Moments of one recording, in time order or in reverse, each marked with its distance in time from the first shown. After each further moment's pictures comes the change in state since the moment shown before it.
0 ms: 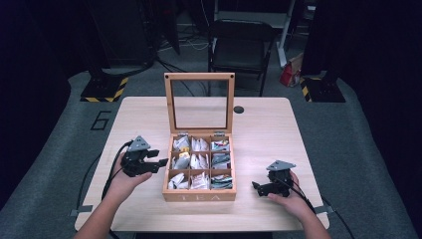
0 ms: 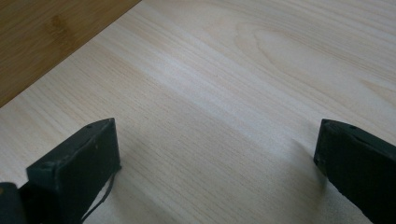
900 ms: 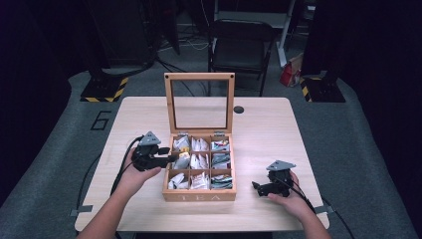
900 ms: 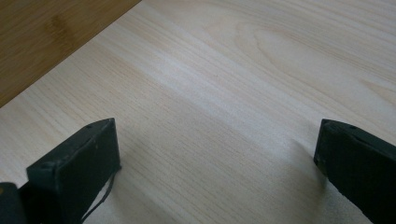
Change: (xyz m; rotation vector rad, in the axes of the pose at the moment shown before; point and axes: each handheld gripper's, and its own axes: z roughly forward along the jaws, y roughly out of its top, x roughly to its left) left arm -0.009 0.019 0.023 0.014 -0.070 -0.003; right arm 0.000 0.000 0.000 -0.003 -0.002 0.001
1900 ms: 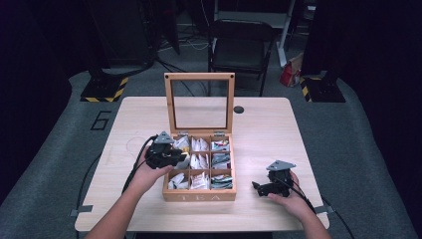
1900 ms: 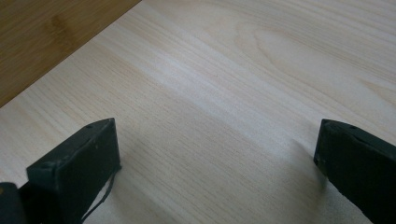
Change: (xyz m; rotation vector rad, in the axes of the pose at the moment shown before) left arm -0.010 0.010 0.033 0.056 -0.022 0.014; right arm 0.000 0.000 0.000 0.000 0.000 0.000
